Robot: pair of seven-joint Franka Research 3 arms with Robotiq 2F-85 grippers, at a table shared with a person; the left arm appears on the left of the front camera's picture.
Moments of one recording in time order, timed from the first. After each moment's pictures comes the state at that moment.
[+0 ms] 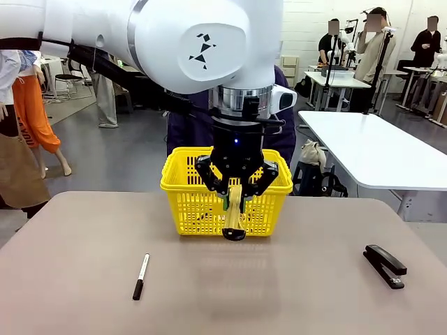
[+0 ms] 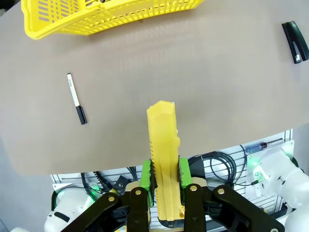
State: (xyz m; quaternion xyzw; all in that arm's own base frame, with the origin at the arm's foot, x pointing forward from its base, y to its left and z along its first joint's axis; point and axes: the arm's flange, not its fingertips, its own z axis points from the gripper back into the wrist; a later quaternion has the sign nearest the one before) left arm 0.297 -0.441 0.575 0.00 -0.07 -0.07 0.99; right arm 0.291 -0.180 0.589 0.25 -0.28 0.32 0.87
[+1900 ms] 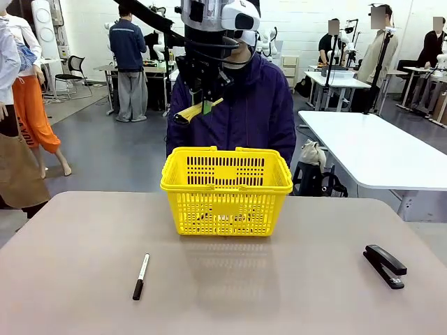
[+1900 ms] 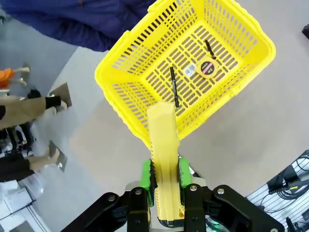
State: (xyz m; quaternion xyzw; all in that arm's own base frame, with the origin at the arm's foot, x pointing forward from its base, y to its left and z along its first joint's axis) left arm 0.457 -0.383 0.692 0.10 -0.16 -0.33 0.92; right arm 0.290 -0.180 0.589 0.25 -0.28 0.32 0.87
